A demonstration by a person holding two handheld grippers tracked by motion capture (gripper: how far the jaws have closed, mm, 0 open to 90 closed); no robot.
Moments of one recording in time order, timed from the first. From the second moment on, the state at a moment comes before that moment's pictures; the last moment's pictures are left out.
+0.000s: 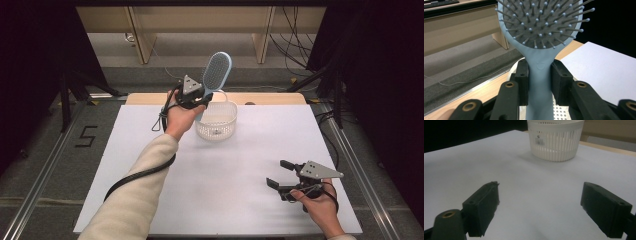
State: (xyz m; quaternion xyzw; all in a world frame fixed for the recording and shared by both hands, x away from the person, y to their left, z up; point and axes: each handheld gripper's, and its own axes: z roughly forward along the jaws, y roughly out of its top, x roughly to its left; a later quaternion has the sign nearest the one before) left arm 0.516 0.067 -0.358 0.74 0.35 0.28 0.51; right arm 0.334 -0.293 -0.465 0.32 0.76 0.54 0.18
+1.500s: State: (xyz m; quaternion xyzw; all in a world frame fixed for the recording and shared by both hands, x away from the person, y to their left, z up) left arm 0.527 0.059 -0.365 0.73 0.34 0.28 0.52; right arm 0.334 -0.293 -0.465 0.31 0.76 0.54 0.18
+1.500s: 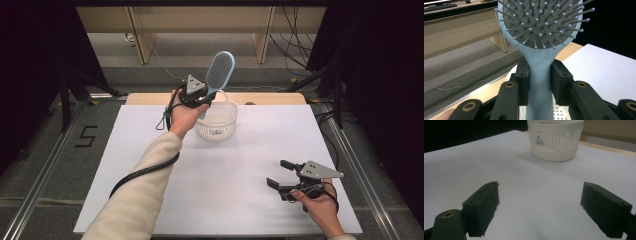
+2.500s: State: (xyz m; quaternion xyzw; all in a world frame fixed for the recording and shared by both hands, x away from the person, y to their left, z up) left arm 0.533 0.056 -0.371 0.73 0.35 0.28 0.52; right arm 0.335 -0.294 -0.465 0.31 0.76 0.54 0.18
